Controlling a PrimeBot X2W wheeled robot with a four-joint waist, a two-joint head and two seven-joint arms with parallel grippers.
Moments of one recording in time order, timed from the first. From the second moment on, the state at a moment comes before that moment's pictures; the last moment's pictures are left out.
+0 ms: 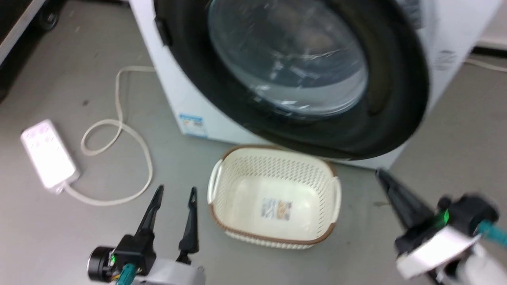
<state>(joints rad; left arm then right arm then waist) 0.00 0.08 -0.16 0.01 -0.14 0.02 -0.26 -0.16 -0.37 0.29 0.06 0.36 0.13 -0.22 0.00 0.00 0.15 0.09</state>
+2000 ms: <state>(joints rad) -0.02 0.06 -0.14 0.08 -0.17 0.01 -0.26 -0.28 -0.37 0.07 0.30 0.44 0.13 -0.26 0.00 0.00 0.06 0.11</state>
